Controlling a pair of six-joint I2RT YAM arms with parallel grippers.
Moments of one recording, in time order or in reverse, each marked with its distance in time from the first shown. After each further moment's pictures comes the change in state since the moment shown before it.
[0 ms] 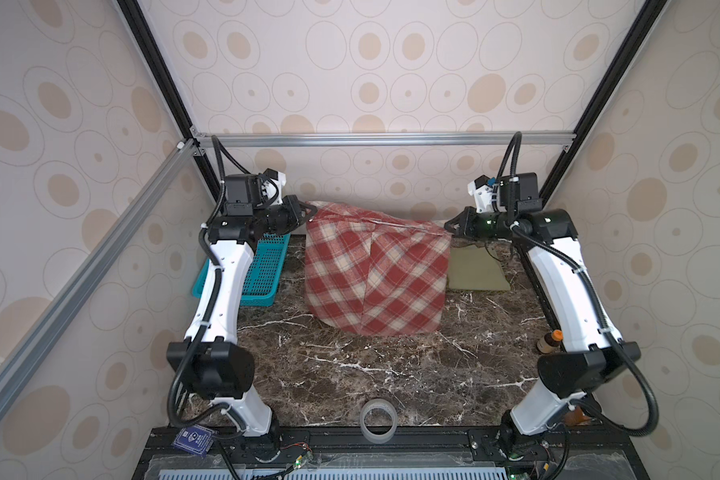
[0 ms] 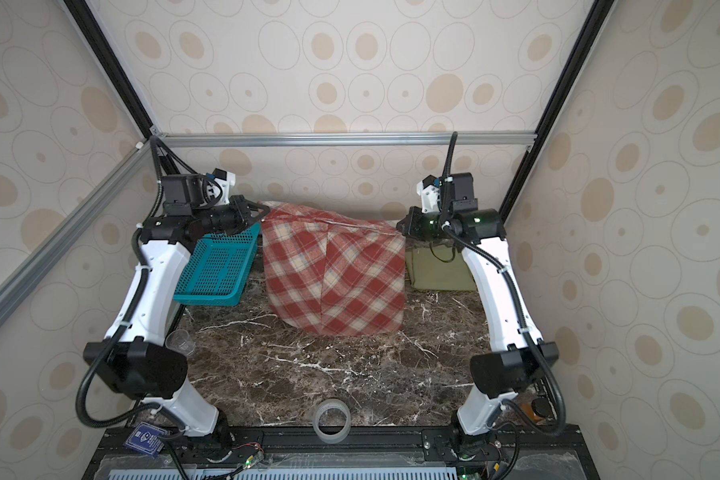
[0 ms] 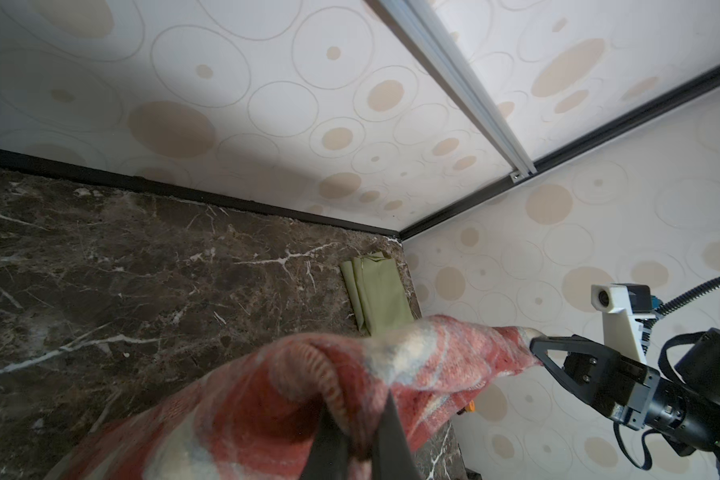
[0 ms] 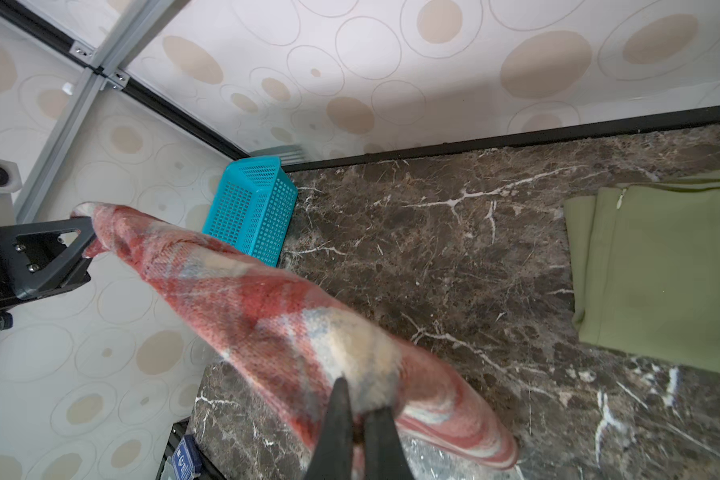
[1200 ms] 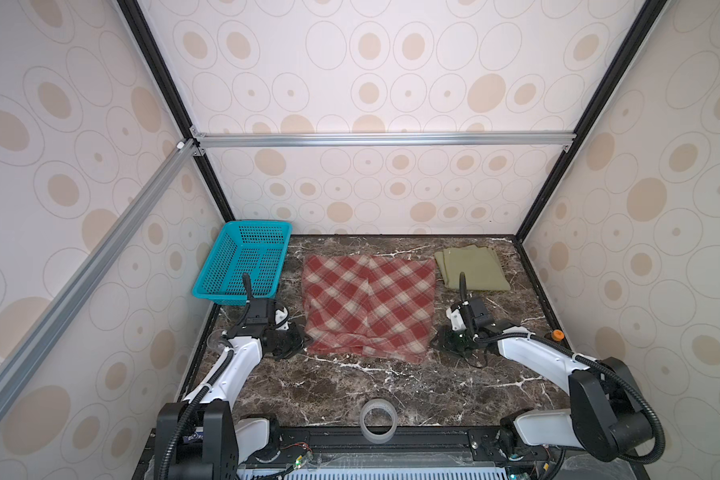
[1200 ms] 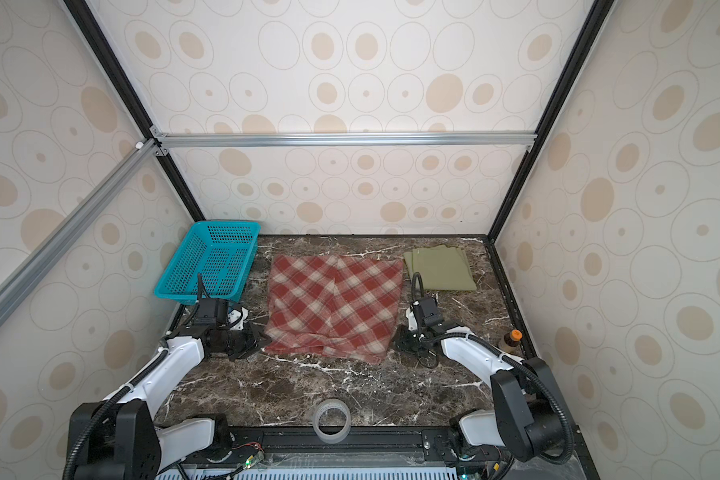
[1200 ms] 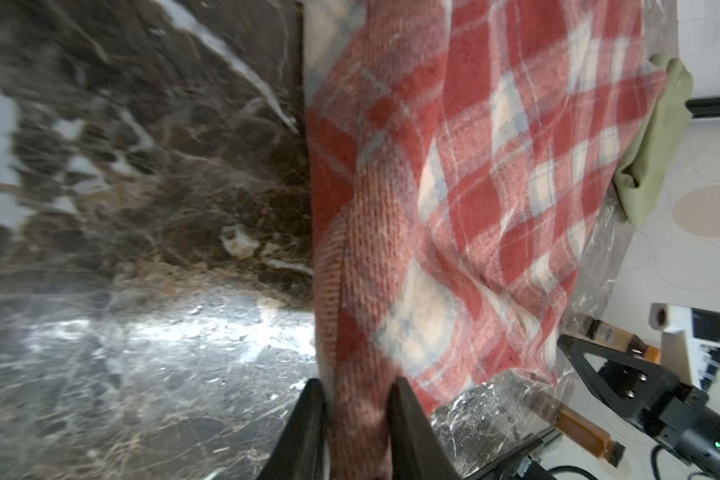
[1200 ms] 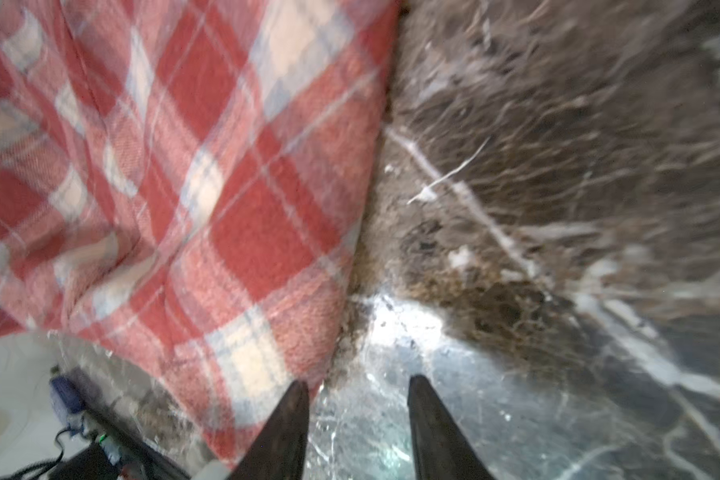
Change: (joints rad) left arm 0.007 -0.573 -1.321 0.056 -0.229 0.055; right arm 0.170 -0.438 -1.486 0.597 0.113 0.239
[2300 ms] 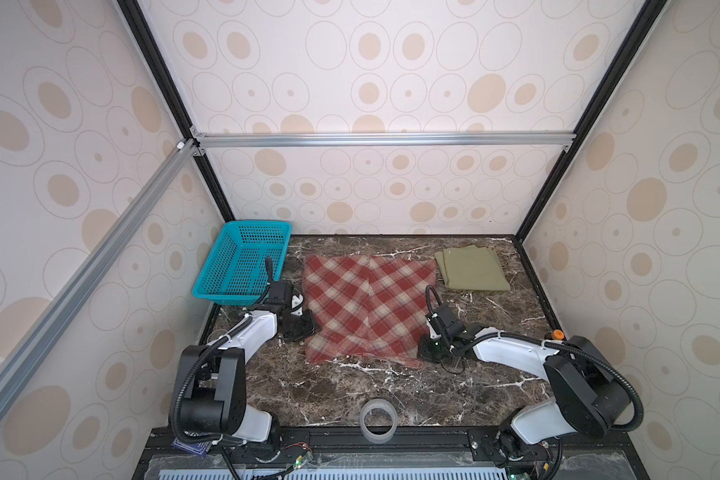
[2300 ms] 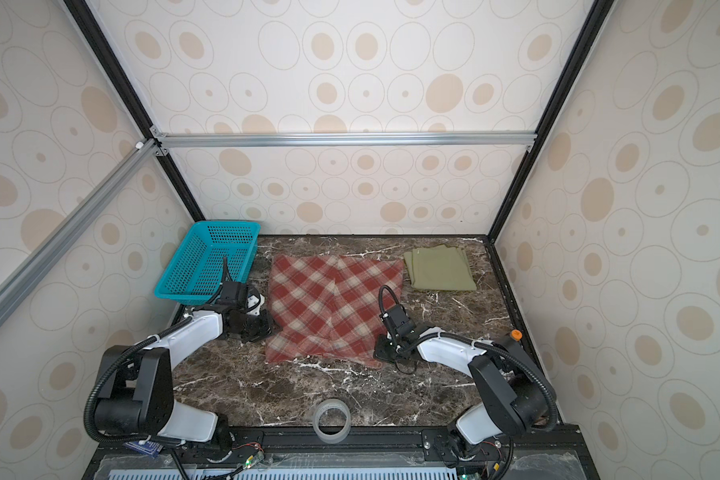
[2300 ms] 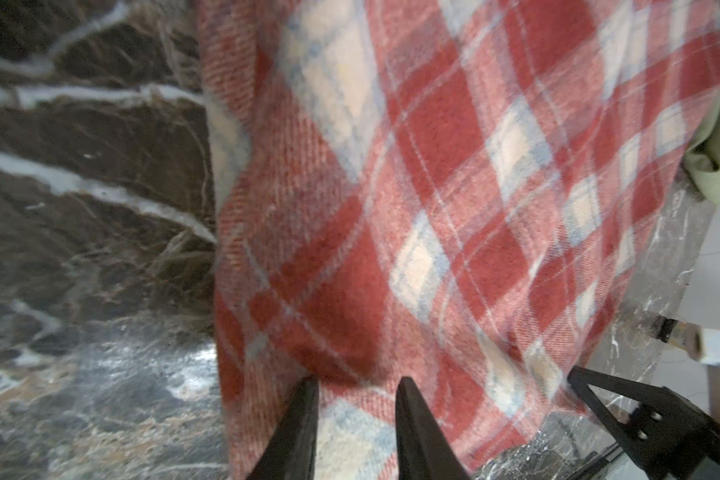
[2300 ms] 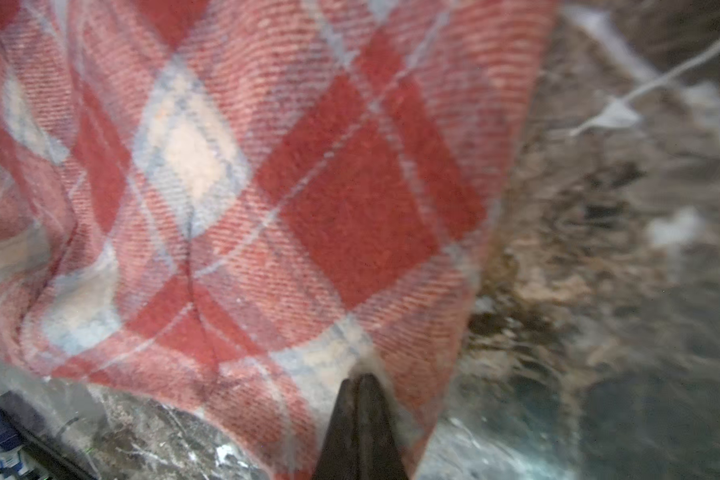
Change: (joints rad) left arm -0.113 0.304 0.134 0.136 -0.054 0.058; right arm 0.248 0.144 0.024 0.073 0.166 0.176
